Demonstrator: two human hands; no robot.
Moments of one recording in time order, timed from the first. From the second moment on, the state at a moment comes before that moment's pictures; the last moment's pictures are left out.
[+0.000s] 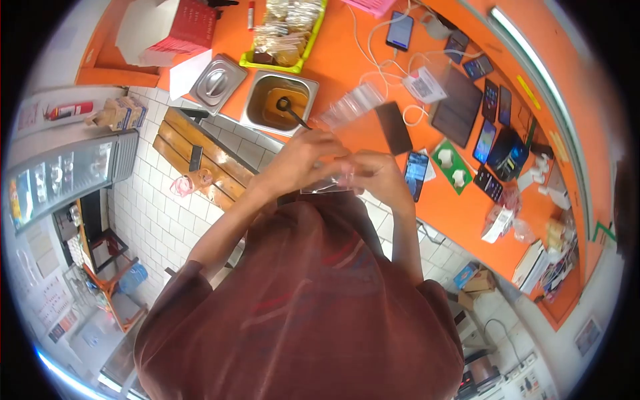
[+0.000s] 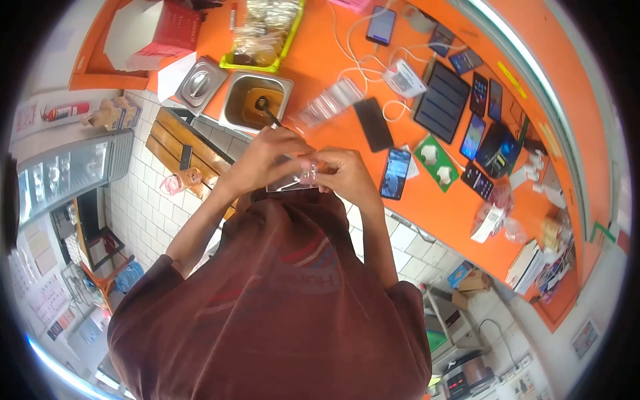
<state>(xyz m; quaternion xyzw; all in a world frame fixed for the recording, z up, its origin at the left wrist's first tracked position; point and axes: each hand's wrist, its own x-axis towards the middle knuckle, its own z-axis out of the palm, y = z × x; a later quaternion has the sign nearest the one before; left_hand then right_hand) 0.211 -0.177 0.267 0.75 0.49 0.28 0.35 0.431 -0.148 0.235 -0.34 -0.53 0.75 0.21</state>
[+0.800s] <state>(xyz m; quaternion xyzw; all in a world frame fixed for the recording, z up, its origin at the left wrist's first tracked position) 0.048 -0.252 0.139 0.21 0.62 0.54 0.54 0.252 -0.086 0.153 -0.38 -0.92 0.09 0.00</state>
